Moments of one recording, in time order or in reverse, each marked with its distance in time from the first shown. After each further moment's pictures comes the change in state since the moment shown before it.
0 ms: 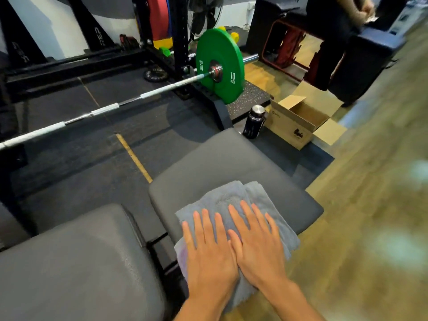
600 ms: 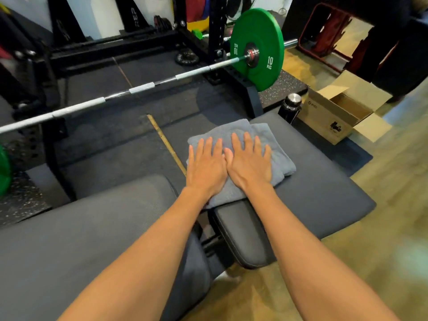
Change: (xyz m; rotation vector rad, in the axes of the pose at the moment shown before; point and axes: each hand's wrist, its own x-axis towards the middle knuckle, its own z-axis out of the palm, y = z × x) left_hand 0.125 -0.111 -0.038 -0.072 0.018 -0.062; right_hand 0.144 -0.095 0.007 -0.019 -0.073 0.034
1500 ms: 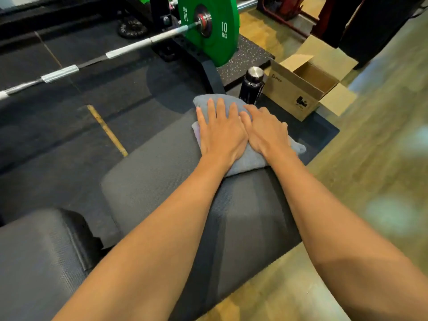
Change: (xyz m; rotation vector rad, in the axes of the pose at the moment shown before) left_hand 0.122 0.170 0.060 -0.010 0.062 0.087; right_hand 0.101 0.183 -0.028 0.193 0.080 0.139
